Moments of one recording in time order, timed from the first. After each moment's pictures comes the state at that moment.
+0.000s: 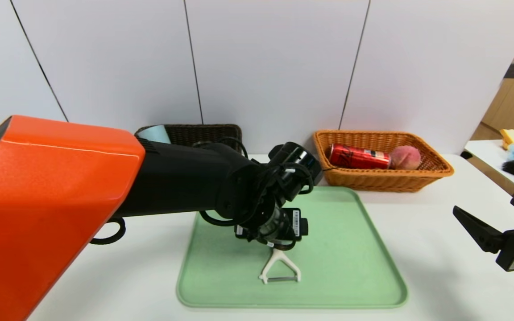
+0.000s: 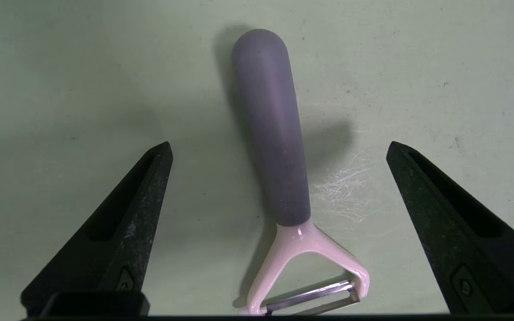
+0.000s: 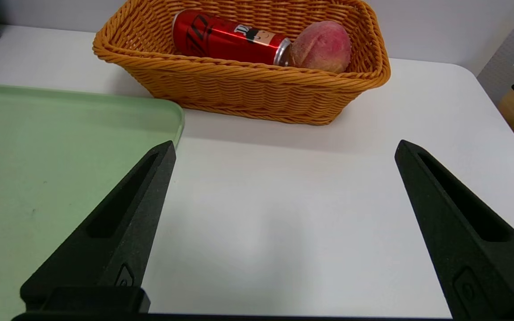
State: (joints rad) left arm -0.87 2.14 -1.67 0.50 0.23 -0.67; right arm 0.03 1.16 -0.11 -0.95 0.00 -0.07
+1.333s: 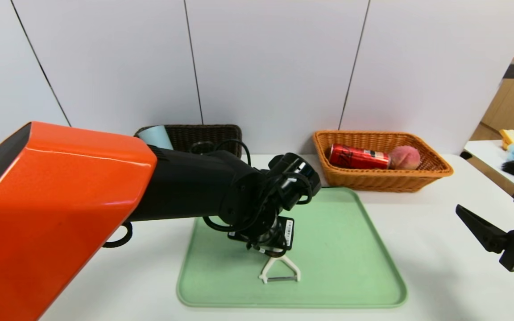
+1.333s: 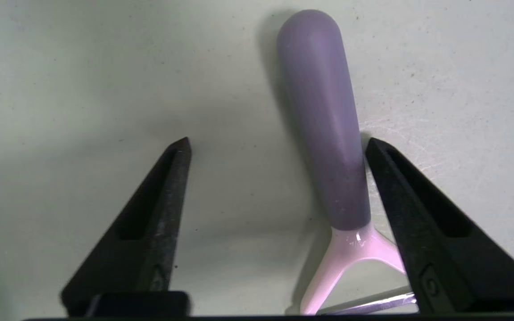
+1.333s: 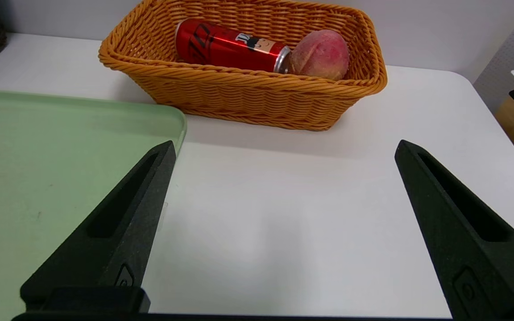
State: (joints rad) left arm -0.87 2.16 -1.65 0.55 0.31 -0.57; right arm 0.03 1.14 -0.11 -0.95 0.00 -0.07
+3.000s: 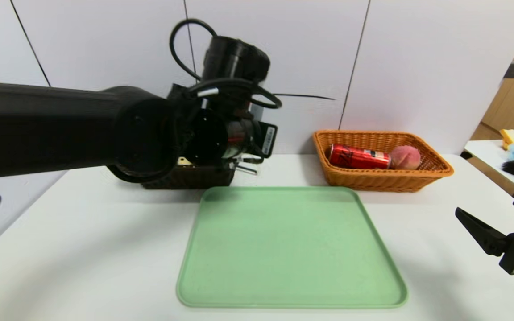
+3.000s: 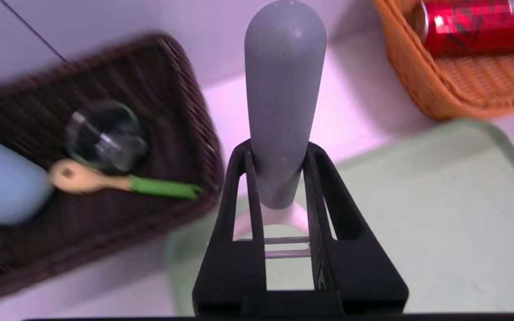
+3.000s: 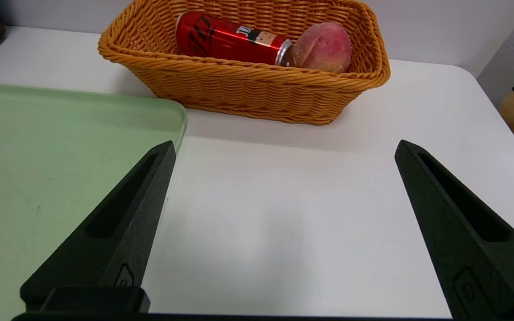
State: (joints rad) left arm -0.75 1.91 -1.63 0.07 0.44 -0.05; right arm 0.03 1.14 -0.11 -0.94 0.01 -0.07
